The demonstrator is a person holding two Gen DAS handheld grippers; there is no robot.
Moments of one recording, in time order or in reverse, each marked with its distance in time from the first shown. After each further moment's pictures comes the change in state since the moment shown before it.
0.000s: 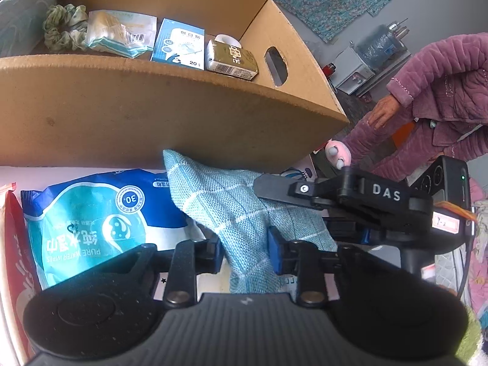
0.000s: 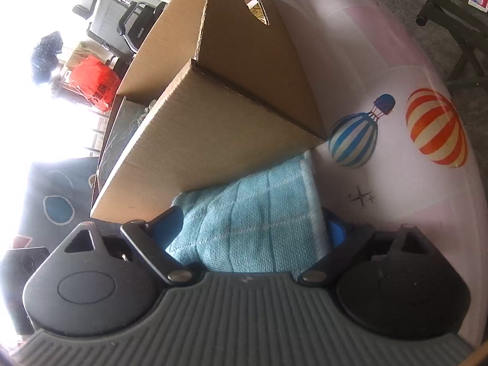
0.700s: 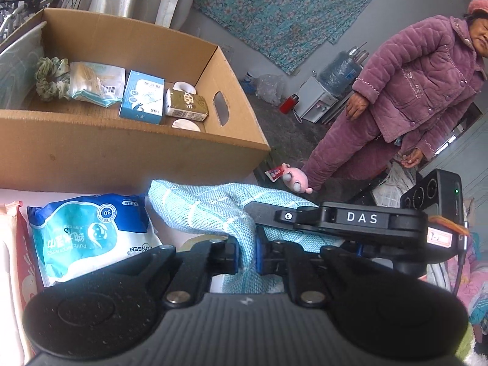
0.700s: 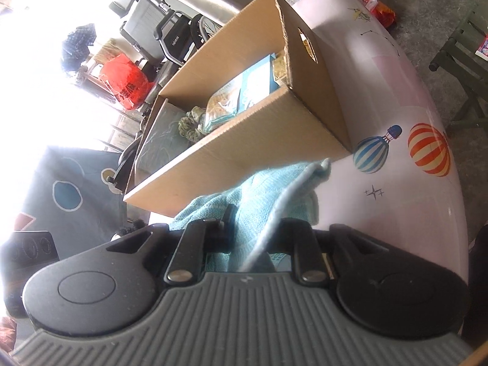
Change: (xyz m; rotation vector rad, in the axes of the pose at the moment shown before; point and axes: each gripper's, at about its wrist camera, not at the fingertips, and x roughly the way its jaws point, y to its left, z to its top) left arm -0.069 -0.039 -0.017 0.064 -0.153 -0.105; right arm -0.072 0.054 -0.023 -0.139 -0.095 0.034
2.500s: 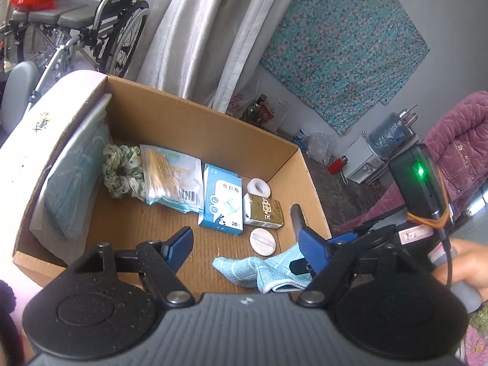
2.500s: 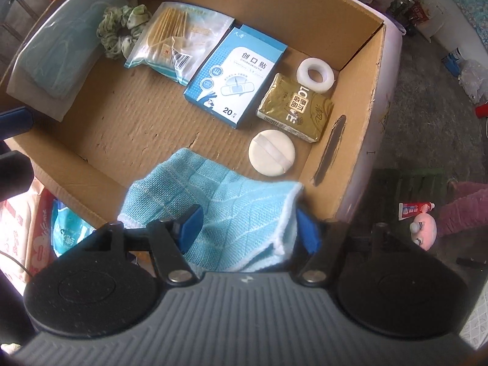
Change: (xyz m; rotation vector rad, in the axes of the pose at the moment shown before) left arm -0.022 0.081 0.120 -0.128 -0.171 0.171; right arm 0.153 0.119 0.149 -0.656 0.567 -0.665
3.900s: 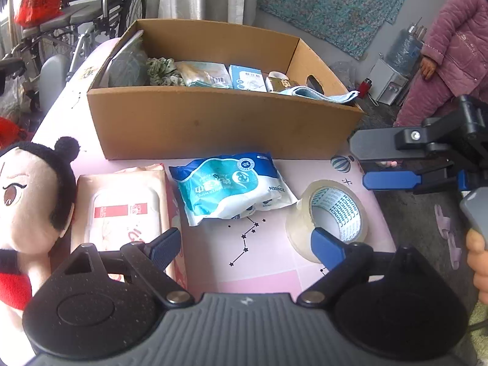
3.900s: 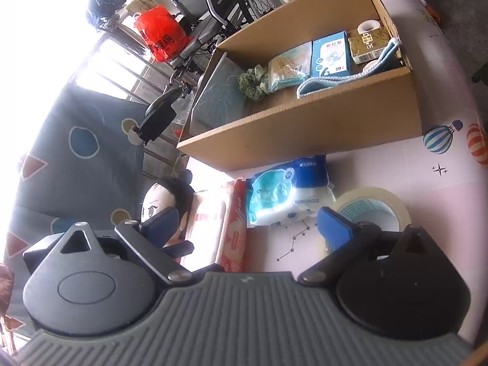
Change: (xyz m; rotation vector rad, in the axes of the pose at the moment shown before) left arm -0.071 -0.010 -0.162 0.243 0.164 0.196; right arm -0.049 0.050 -0.235 0.465 -0.482 0.676
